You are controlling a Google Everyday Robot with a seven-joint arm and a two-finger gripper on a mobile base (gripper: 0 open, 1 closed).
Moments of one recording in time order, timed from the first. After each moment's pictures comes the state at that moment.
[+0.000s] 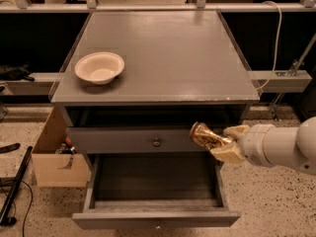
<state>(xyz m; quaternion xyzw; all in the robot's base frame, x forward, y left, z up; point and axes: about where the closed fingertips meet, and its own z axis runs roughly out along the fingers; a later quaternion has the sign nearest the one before) 0.485 -0.188 0.736 -0.43 0.82 0.07 0.38</state>
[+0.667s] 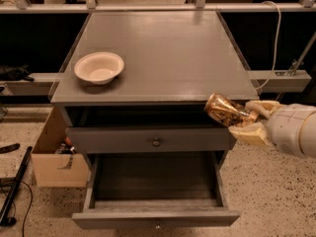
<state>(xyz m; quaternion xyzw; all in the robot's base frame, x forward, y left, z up) 0.474 -0.207 0.846 -0.43 0.77 -0.01 0.47</state>
